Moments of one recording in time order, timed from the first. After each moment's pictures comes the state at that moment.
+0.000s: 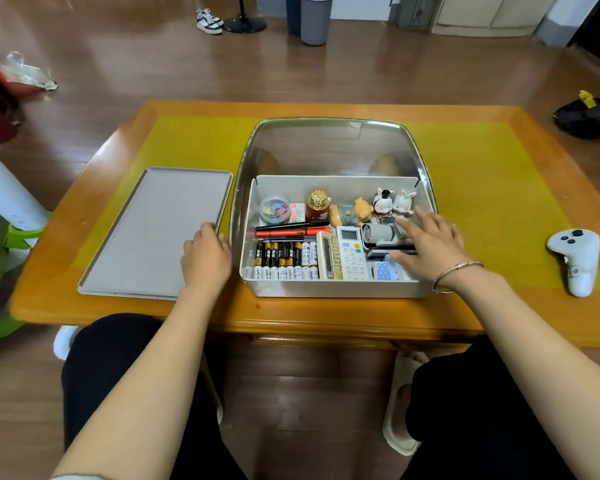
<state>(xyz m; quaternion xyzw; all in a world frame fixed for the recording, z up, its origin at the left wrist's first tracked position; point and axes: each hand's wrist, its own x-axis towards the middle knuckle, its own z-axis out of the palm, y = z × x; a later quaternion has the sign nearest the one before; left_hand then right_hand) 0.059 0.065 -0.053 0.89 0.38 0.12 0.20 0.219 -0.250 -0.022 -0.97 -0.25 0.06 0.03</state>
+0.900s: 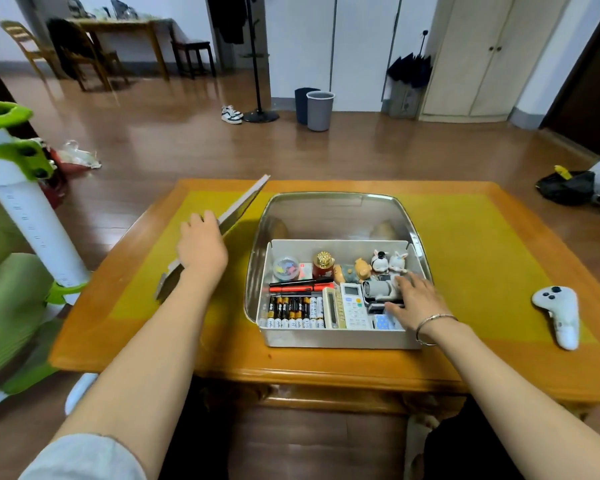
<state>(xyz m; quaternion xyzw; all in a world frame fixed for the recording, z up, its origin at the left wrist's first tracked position) 0.081 0.099 0.066 0.91 0.37 0.17 0.04 0.205 -0.239 -0.017 -0.97 -0.21 0.06 0.03</state>
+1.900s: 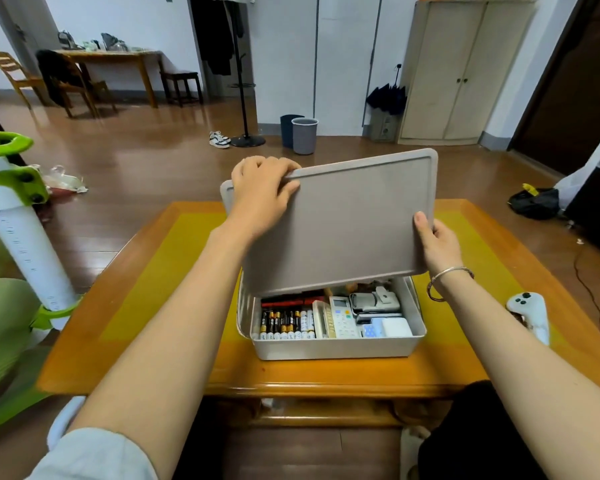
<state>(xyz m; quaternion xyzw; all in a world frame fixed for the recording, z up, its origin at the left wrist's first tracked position) 0.118 0.027 0.178 0.92 0.03 0.36 0.15 0.222 -0.241 0.096 -0.76 -0.09 -0.07 0.64</state>
